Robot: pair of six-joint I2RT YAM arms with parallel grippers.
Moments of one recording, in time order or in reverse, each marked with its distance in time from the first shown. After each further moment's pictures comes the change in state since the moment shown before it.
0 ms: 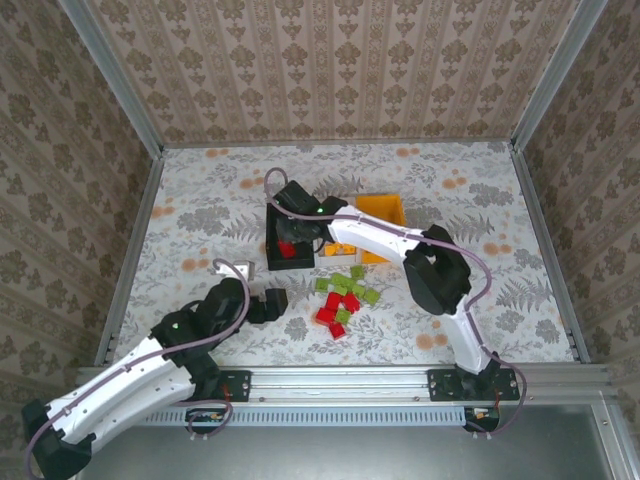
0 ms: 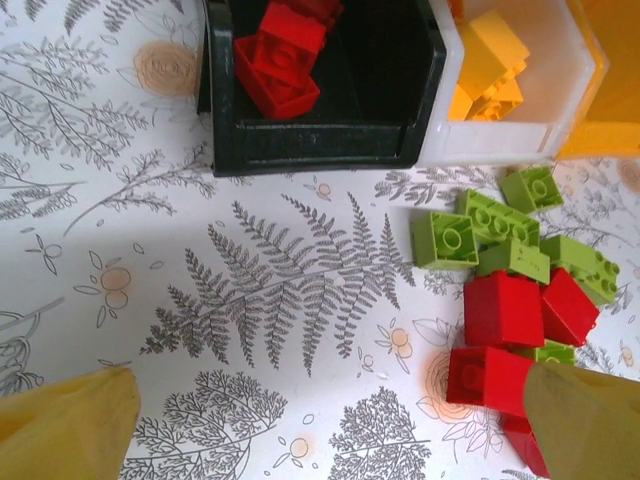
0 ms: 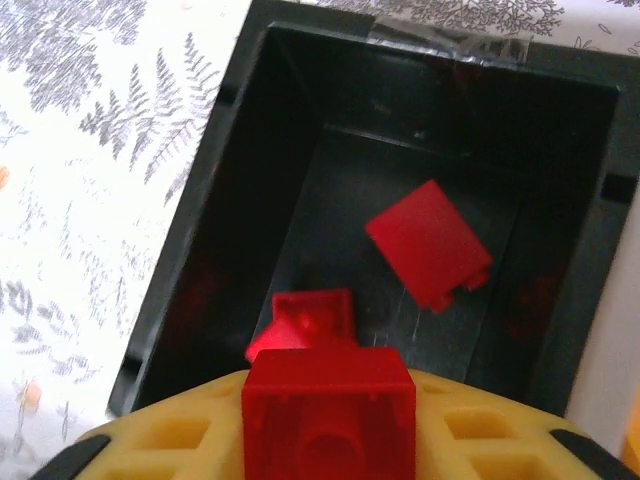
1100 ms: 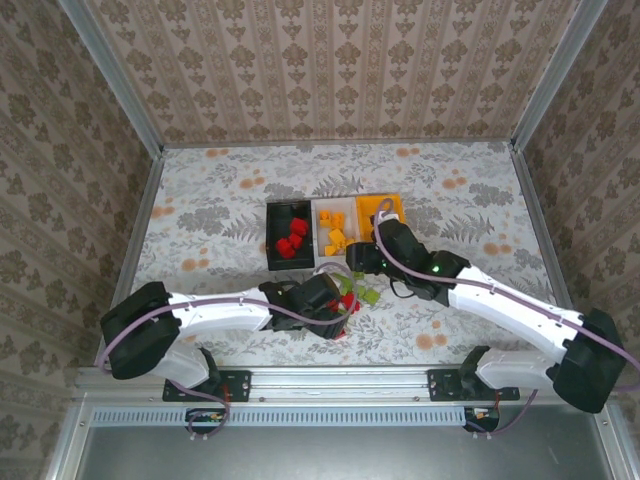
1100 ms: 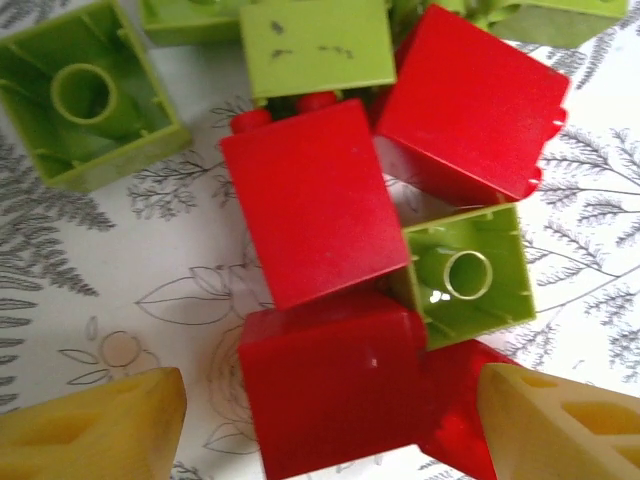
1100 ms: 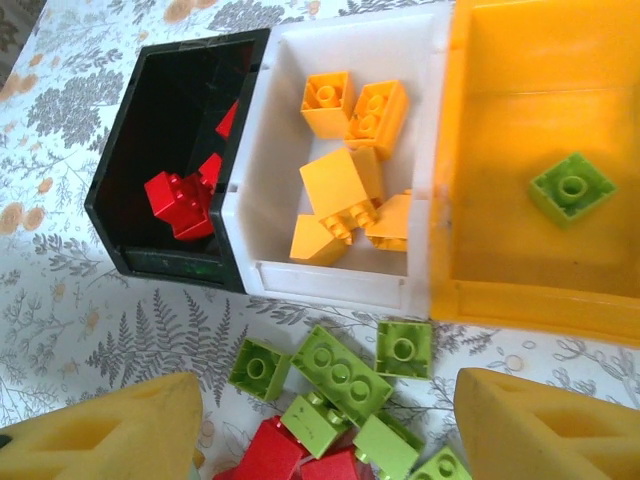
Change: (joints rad) left arm -0.264 0.874 0.279 0.222 0.138 0.185; right arm -0.045 -0.993 -0.953 0.192 0.098 0.109
